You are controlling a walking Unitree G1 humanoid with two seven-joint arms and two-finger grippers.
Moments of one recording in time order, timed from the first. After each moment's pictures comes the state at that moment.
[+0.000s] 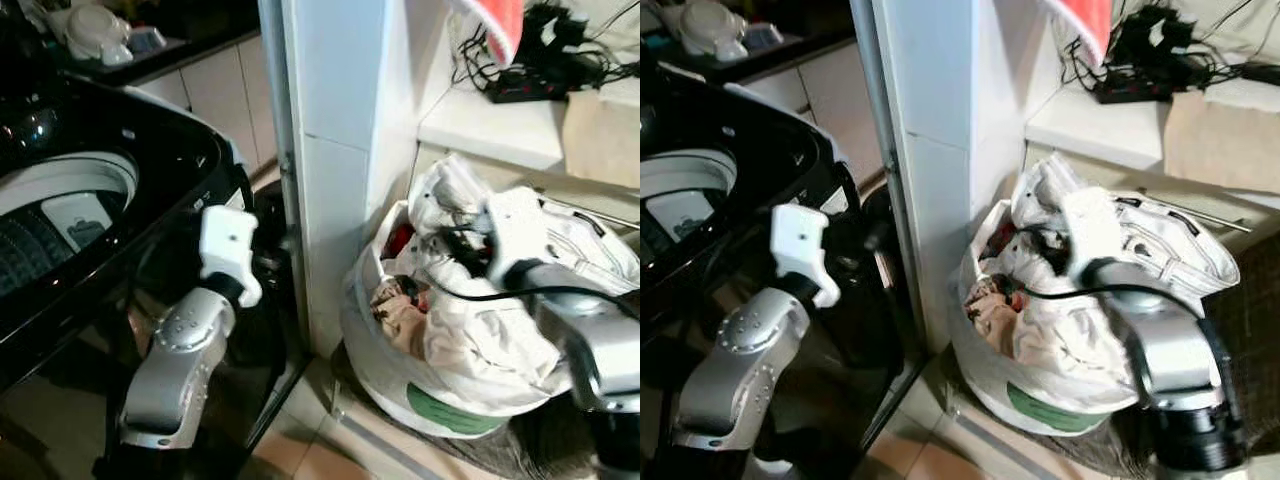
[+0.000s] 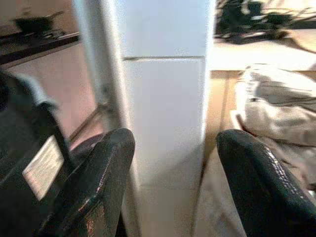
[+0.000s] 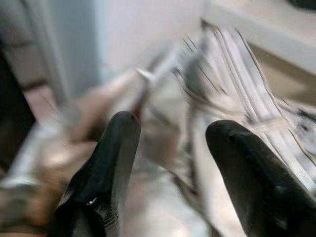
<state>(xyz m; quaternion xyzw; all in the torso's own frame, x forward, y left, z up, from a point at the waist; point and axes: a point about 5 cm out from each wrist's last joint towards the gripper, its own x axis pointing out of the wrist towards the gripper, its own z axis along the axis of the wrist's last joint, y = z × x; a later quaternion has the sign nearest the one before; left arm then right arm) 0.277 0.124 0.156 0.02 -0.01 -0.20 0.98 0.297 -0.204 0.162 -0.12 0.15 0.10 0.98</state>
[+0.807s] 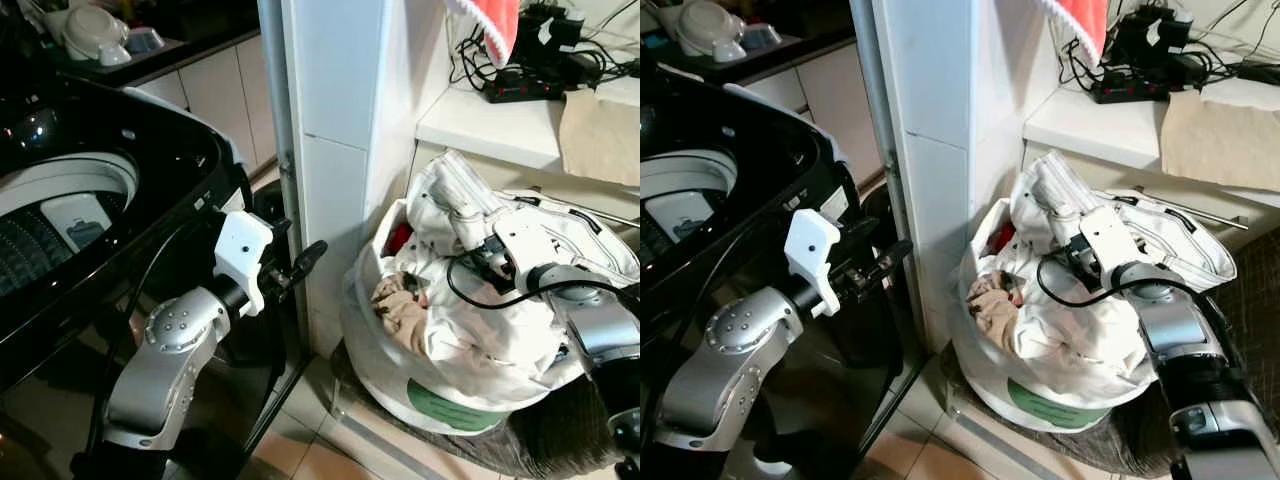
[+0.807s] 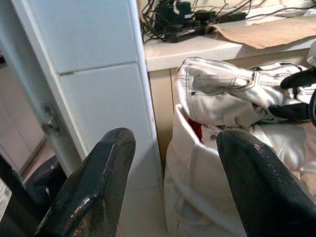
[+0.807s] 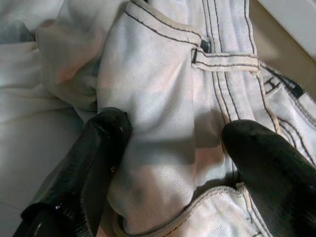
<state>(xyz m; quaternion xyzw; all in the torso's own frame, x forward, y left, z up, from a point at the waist) 0.269 0.124 0.159 0.05 -0.01 -0.32 0.95 0.329 -0.257 0.115 -0.27 0.23 0.09 0.93</state>
